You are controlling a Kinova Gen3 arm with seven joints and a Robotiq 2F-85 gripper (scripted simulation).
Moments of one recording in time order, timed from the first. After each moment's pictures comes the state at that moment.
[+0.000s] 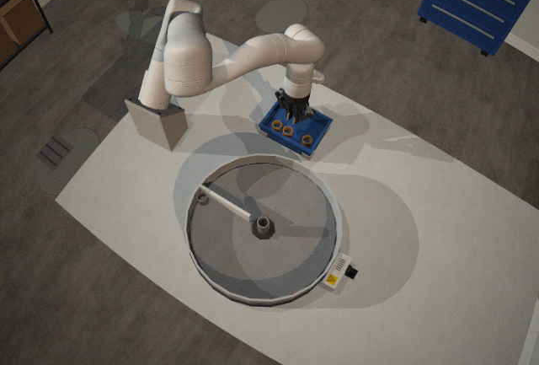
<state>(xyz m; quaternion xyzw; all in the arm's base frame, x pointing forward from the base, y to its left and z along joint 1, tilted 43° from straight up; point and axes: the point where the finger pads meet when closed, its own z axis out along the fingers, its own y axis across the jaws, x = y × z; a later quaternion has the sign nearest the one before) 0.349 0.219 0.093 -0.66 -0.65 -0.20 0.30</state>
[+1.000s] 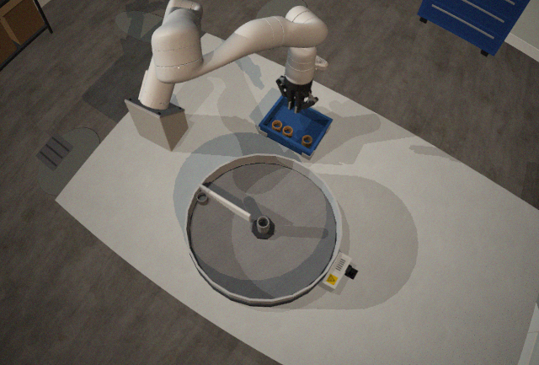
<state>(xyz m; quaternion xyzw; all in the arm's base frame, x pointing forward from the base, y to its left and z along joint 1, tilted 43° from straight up) 0.357 0.180 0.135 -0.66 -0.65 -0.20 0.30</state>
